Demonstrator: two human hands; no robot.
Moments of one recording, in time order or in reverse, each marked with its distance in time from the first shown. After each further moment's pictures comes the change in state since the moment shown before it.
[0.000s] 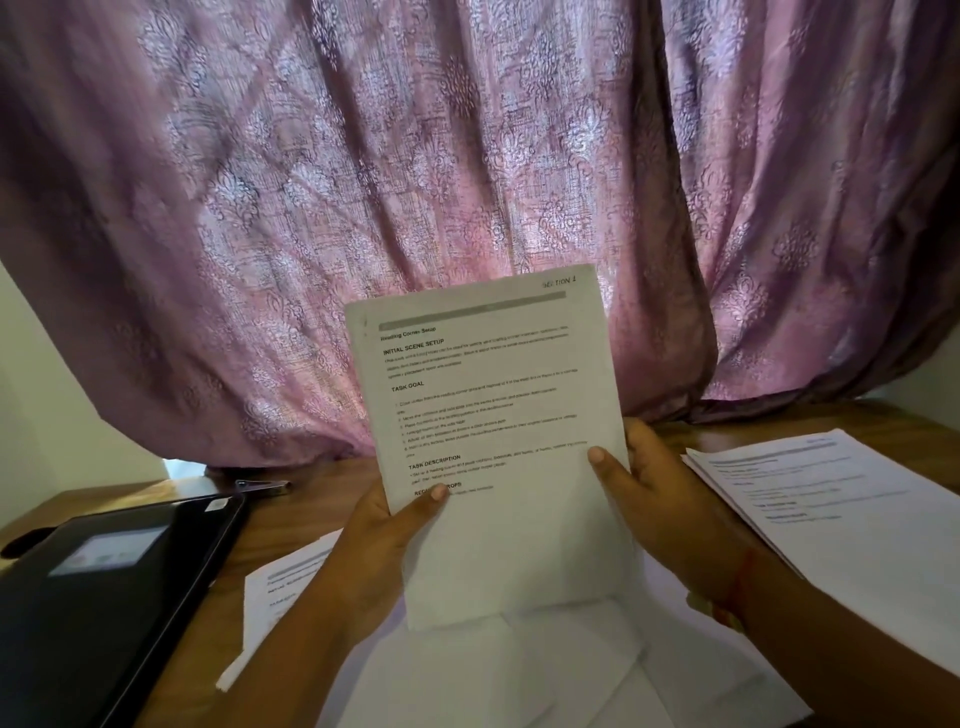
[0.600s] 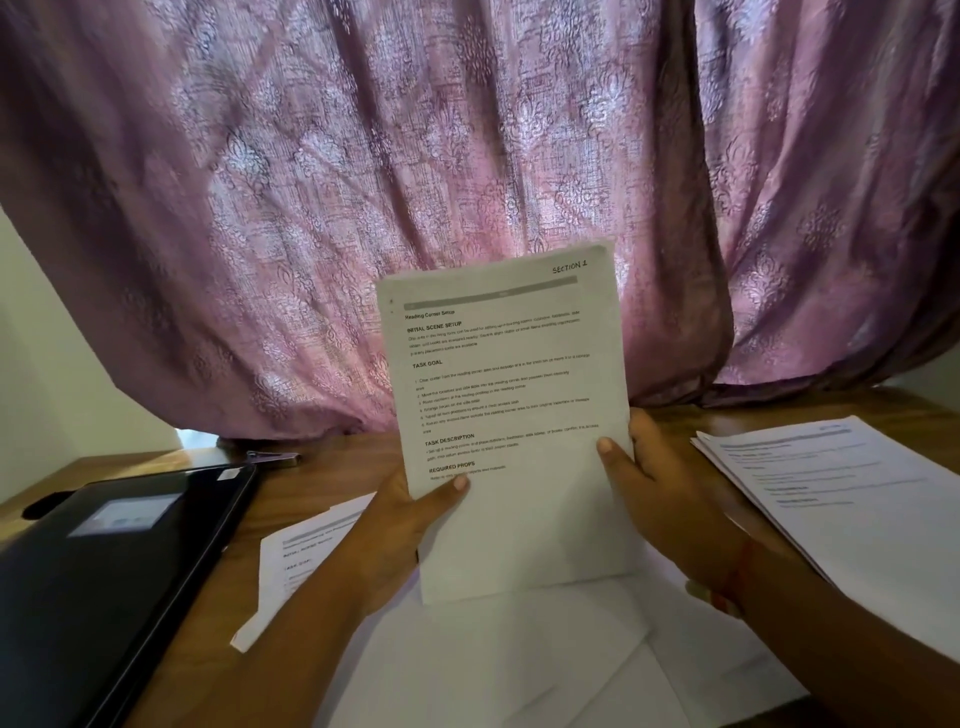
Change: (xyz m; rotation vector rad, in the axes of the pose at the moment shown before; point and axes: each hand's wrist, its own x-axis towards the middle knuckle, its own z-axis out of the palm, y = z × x) left_hand 0.002 -0.016 -0.005 0.056 -0.066 -0.090; right_hand -0.007 0.004 0.007 -0.064 0.007 -0.048
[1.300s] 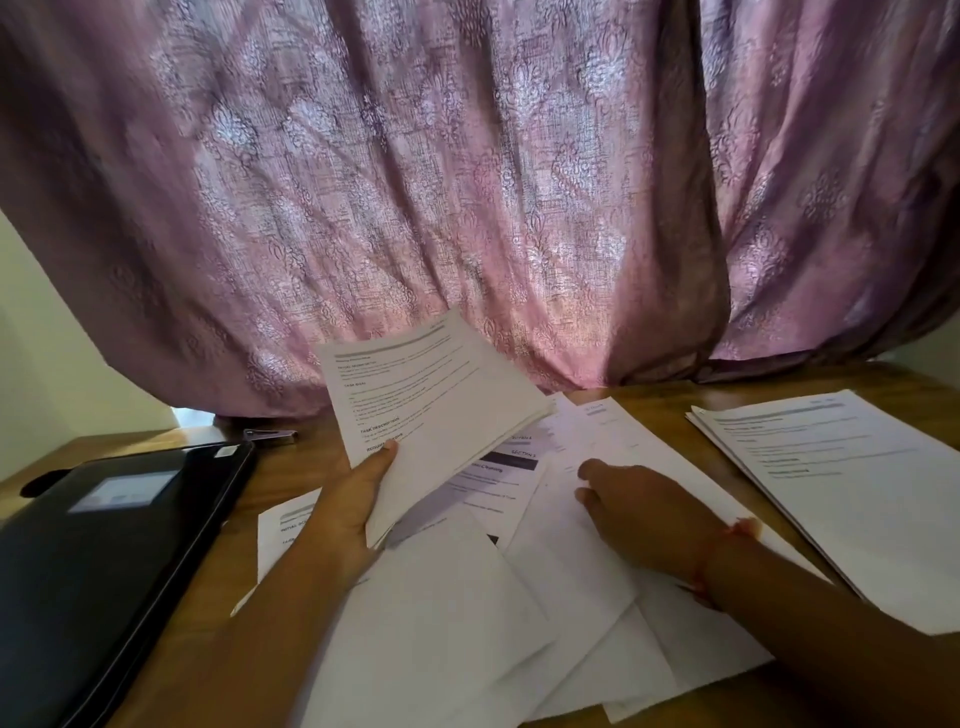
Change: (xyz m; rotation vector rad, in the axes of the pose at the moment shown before) left_hand 0.016 -0.019 -0.037 -0.262 0.412 -0.163; right_hand -0.008 0.026 0.013 -0.905 -0.483 0.111
